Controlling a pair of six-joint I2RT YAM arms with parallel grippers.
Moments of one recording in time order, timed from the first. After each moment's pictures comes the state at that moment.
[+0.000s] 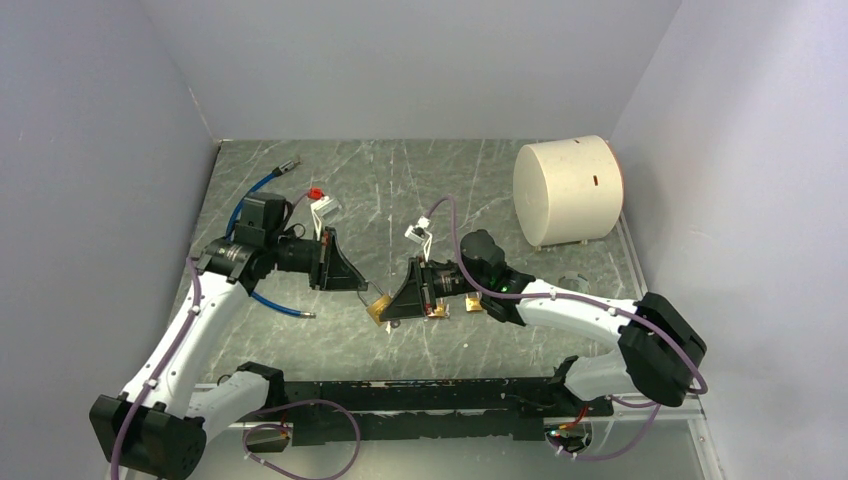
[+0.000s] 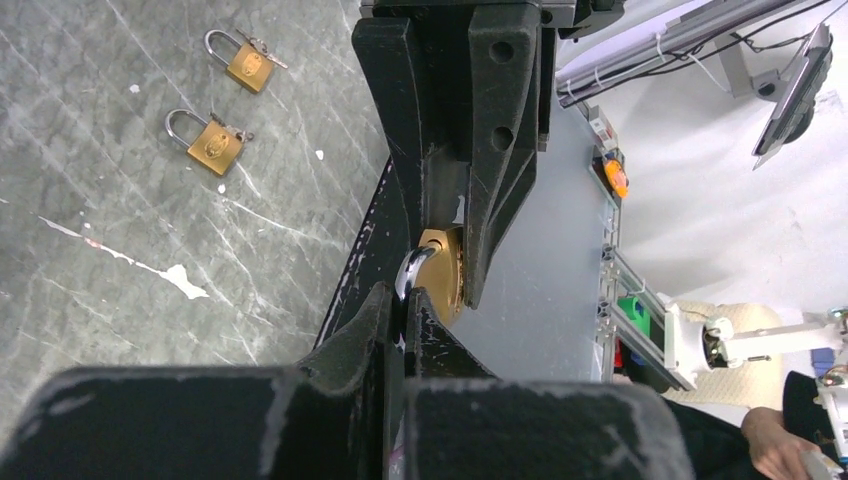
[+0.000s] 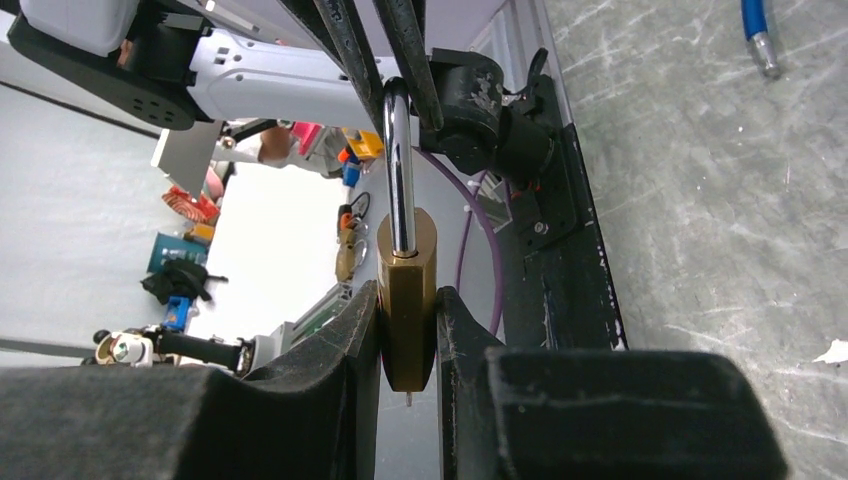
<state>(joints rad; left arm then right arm) -0.27 1.02 1.00 -0.77 1.14 -0.04 0.88 1.32 0.69 0.54 -0.82 0.90</state>
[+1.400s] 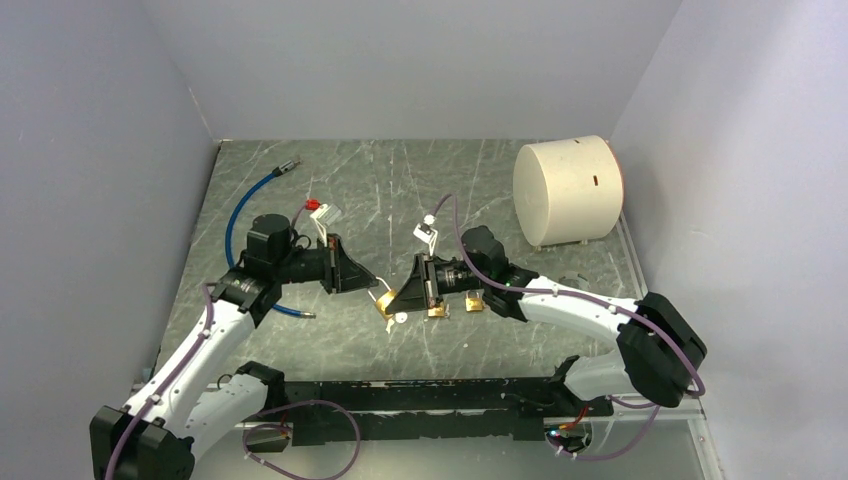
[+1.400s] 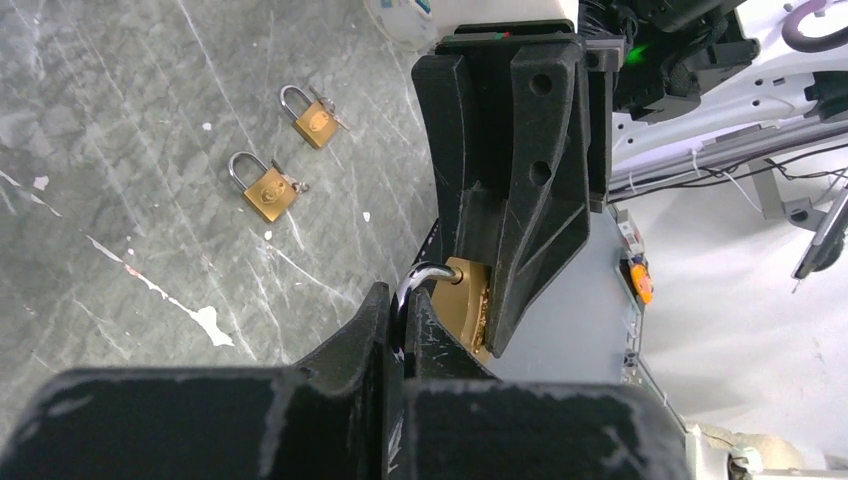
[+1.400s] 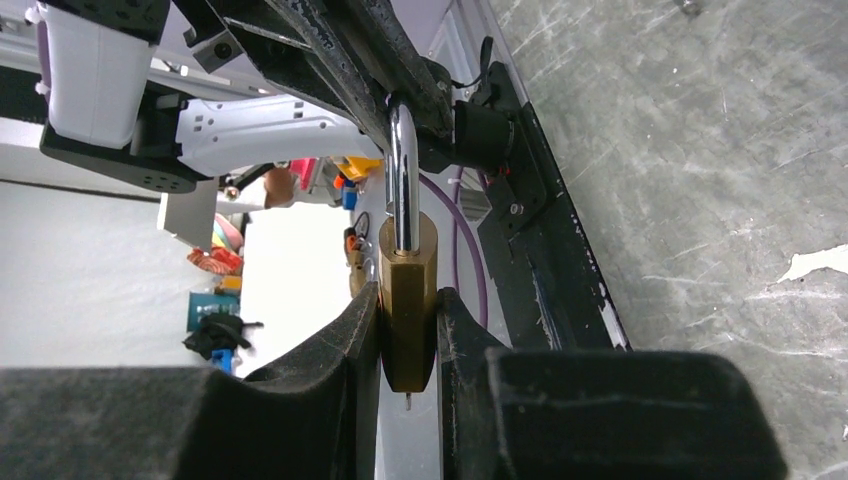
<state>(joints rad) -0.34 0.89 0.69 -0.24 0.94 -0.47 0.83 1.33 0.69 0.40 -0.78 0.97</state>
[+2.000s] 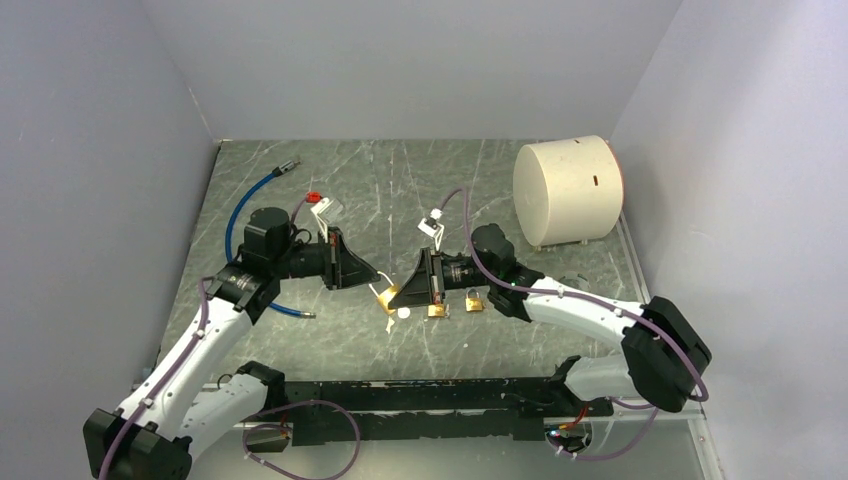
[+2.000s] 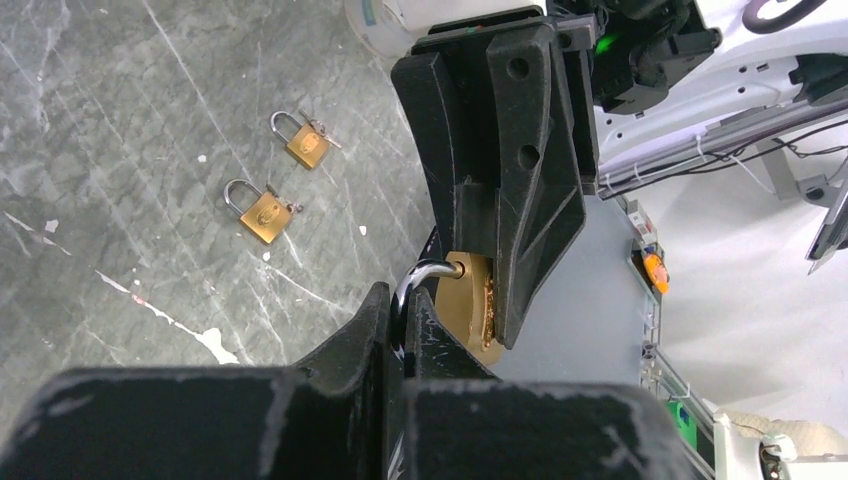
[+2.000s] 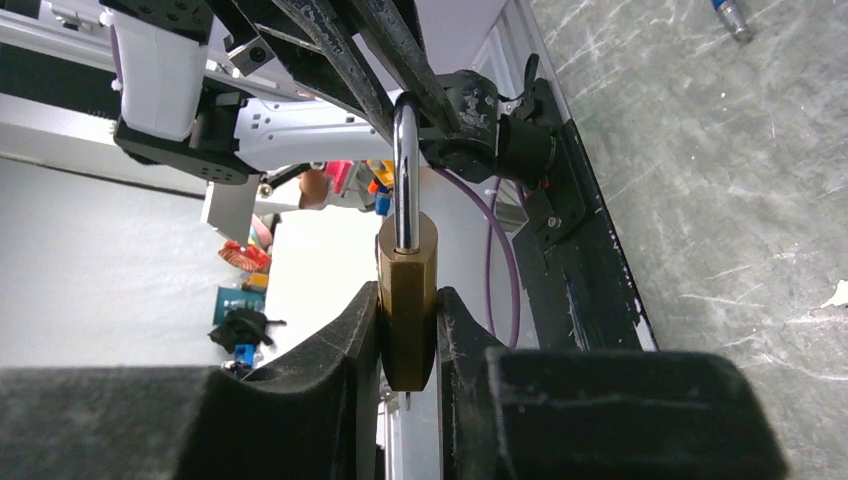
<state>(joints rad) -0.37 0.89 0.77 -0.28 0.91 -0.41 0.79 1.30 0.67 0.50 -0.84 1.05</state>
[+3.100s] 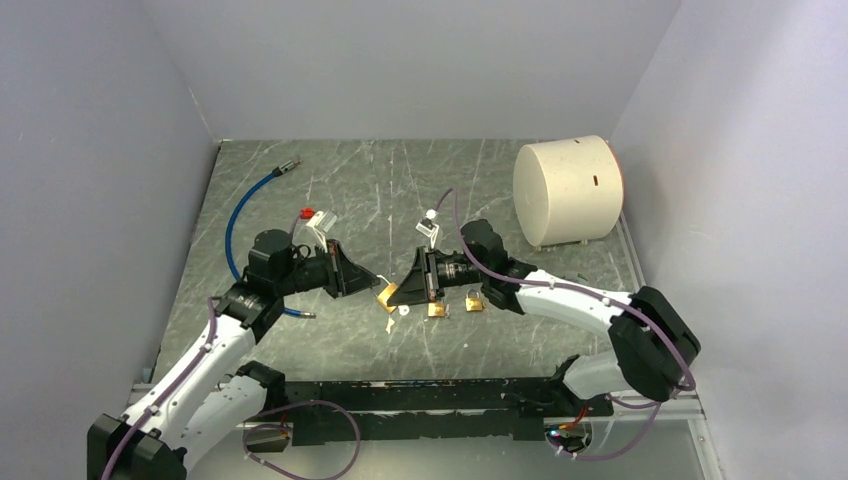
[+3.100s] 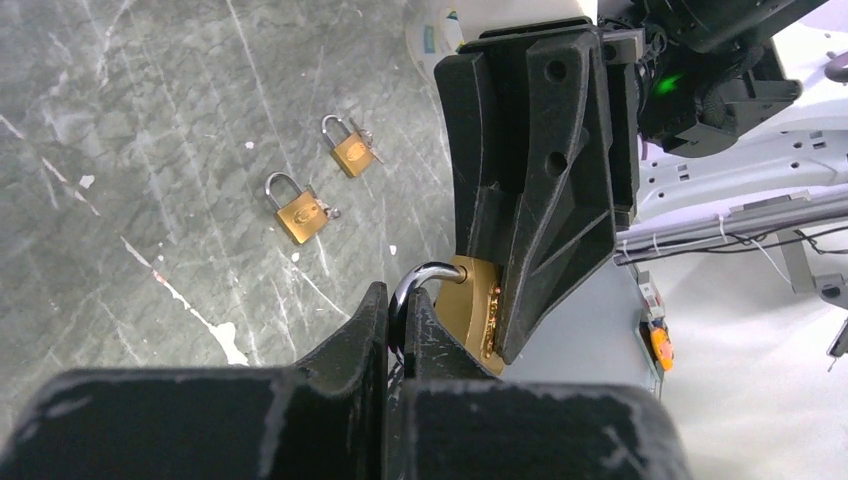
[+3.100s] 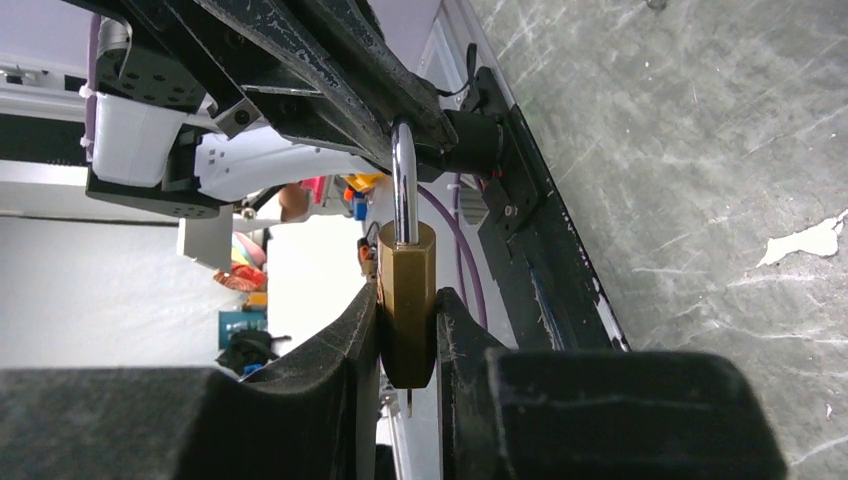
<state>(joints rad) -0.40 0.81 0.57 -0.07 0.76 -0.59 0.78 1.36 0.71 0.37 -0.79 1.01</state>
